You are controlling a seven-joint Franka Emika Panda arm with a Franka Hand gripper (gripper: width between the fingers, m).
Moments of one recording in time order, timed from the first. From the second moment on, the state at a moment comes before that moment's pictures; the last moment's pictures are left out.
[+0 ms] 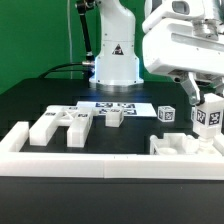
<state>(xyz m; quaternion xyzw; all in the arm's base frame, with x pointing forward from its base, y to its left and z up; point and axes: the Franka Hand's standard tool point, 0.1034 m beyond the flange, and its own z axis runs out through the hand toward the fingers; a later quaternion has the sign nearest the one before) 0.630 0.103 0.104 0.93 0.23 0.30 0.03</state>
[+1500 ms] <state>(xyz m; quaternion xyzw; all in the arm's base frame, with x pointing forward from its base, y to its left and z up) 0.624 0.106 0.085 0.92 0.23 0.30 0.03</state>
